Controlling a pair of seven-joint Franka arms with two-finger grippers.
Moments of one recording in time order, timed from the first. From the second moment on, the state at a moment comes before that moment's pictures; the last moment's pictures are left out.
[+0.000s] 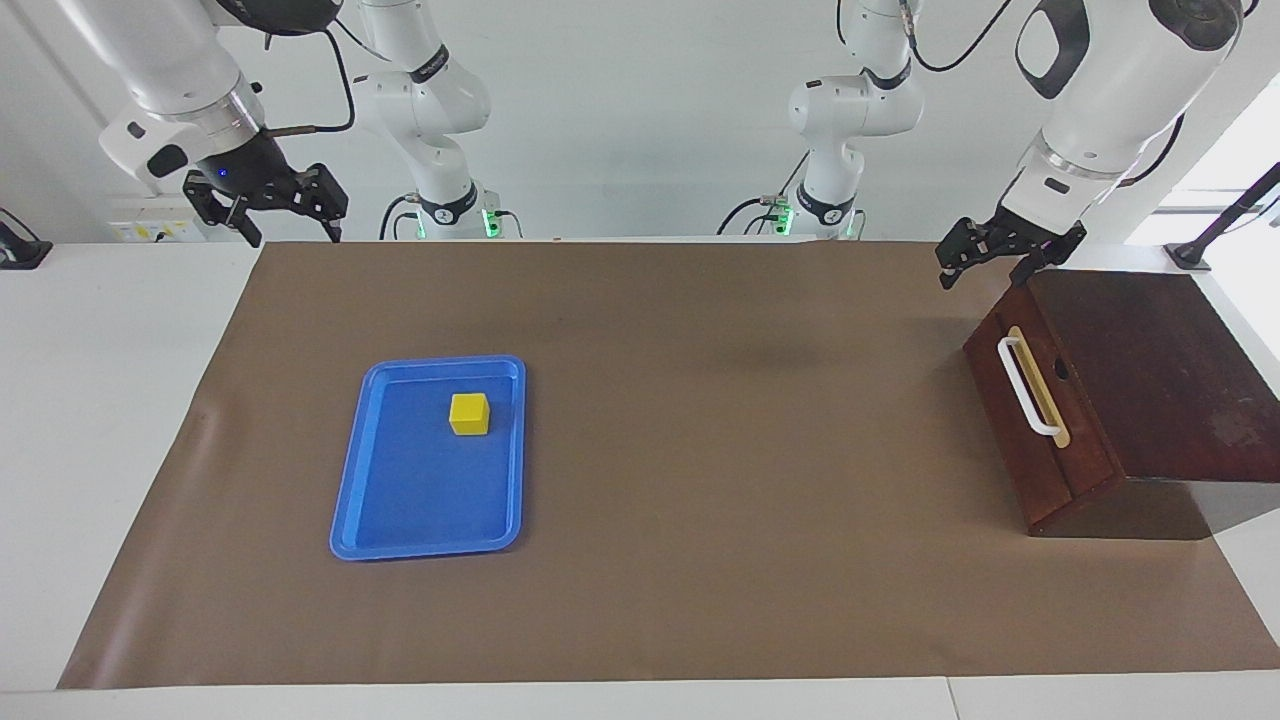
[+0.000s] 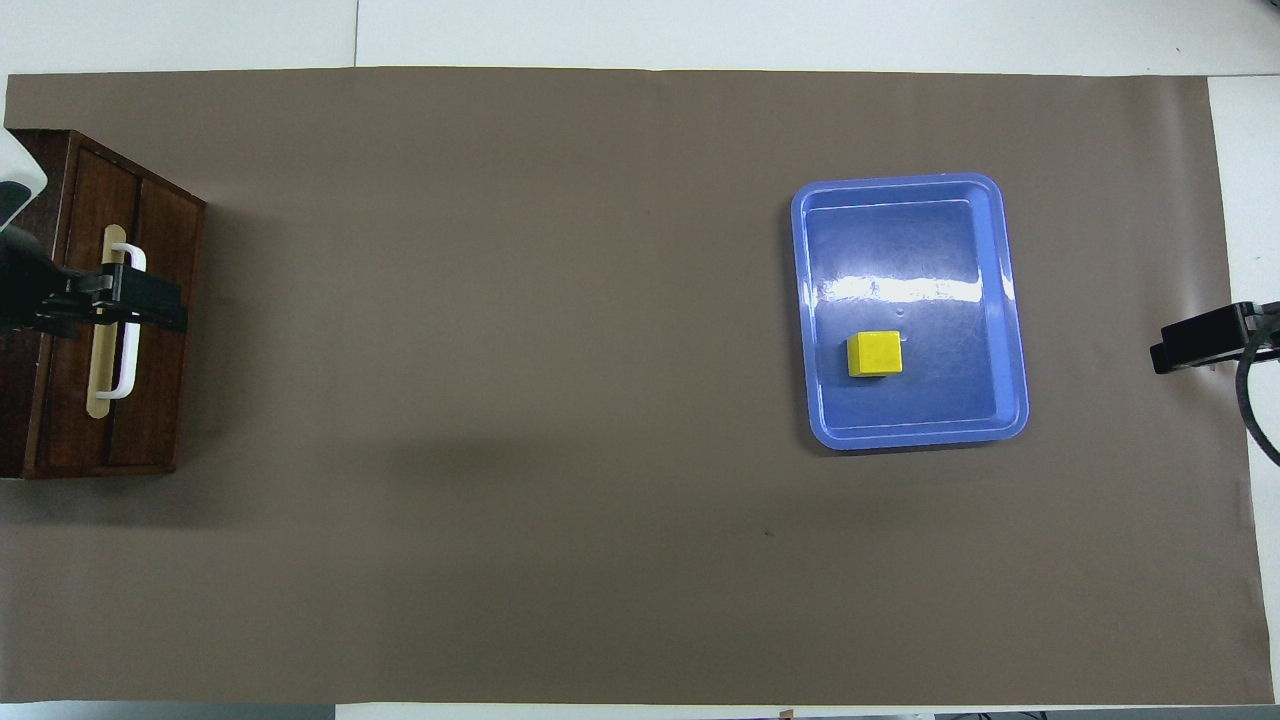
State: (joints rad) left arm -0.03 -0.01 -0.05 -1.63 -0.01 1.57 -0.04; right arm 0.01 -0.05 -0.05 -1.57 -0.01 1.42 -0.09
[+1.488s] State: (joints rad) left arm -0.03 0.09 -0.05 -1.93 0.38 2.08 -0.02; right arm 0.01 -0.17 -0.05 -1.93 0.02 1.73 -0.62
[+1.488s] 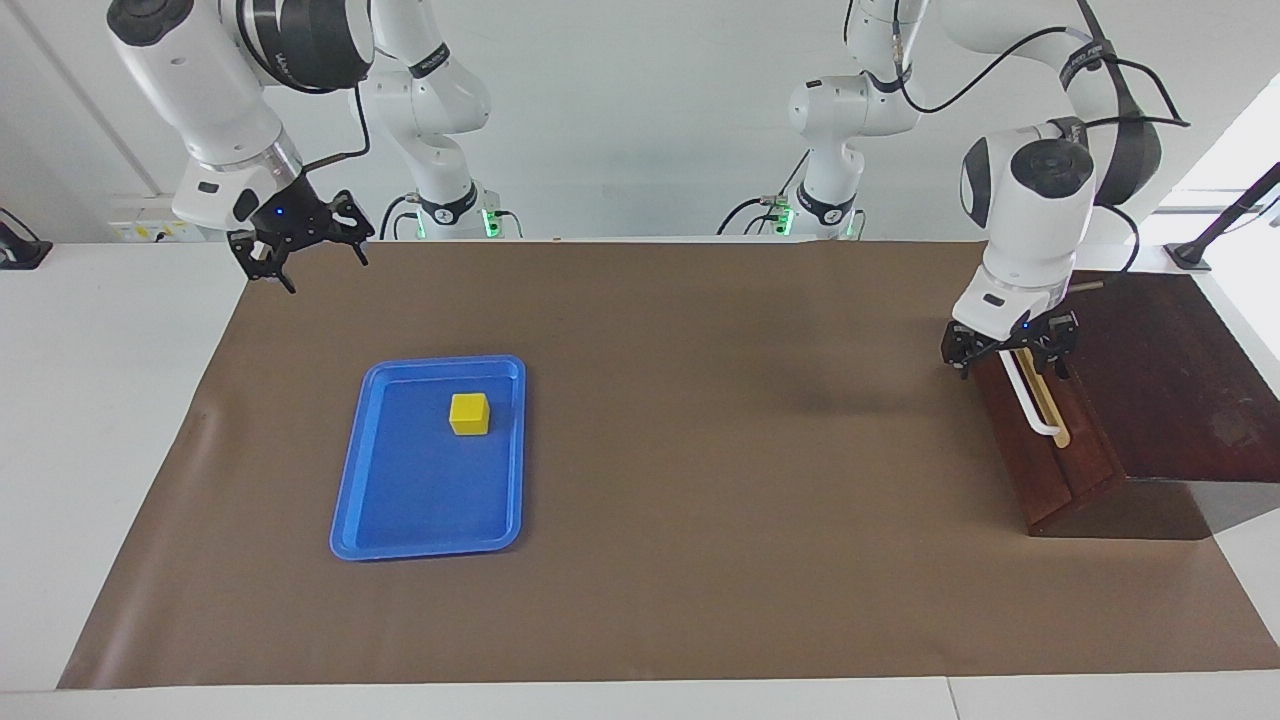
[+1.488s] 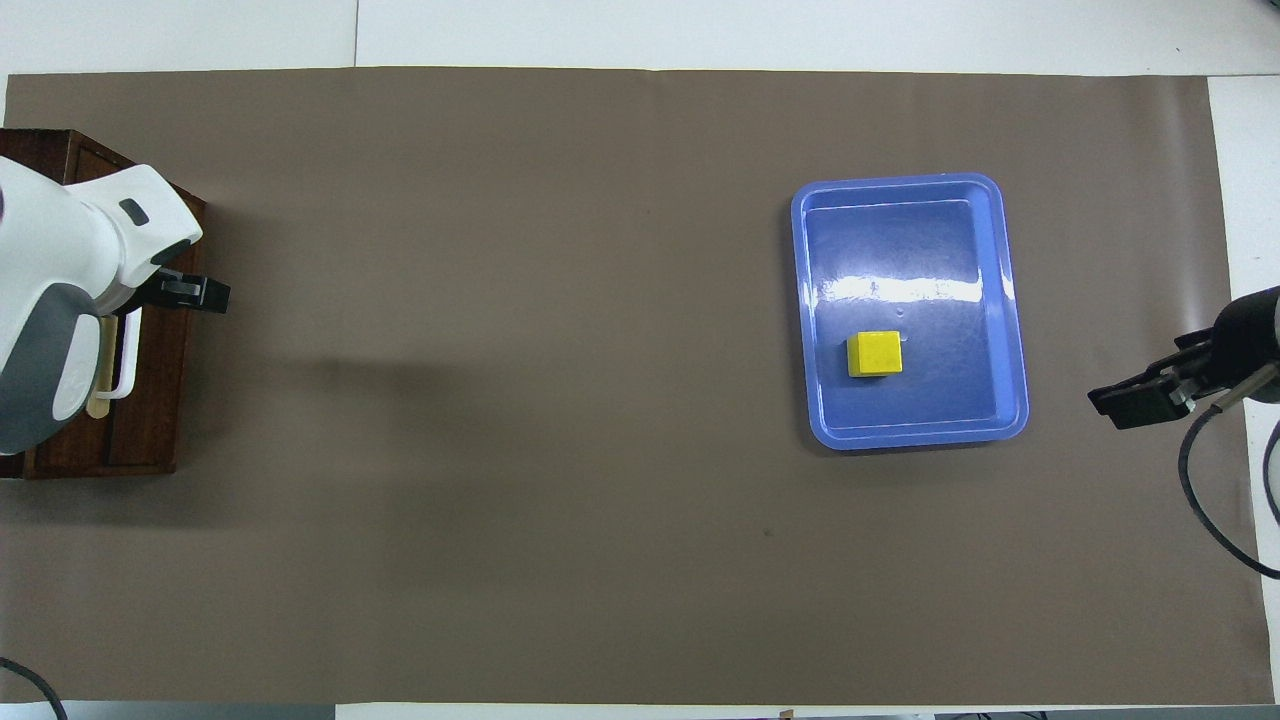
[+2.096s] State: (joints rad) left arm 0.03 0.14 -0.05 -2.01 0.45 2.26 -0.01; right arm 0.01 -0.10 -0.05 -2.20 0.33 2.06 -1.33
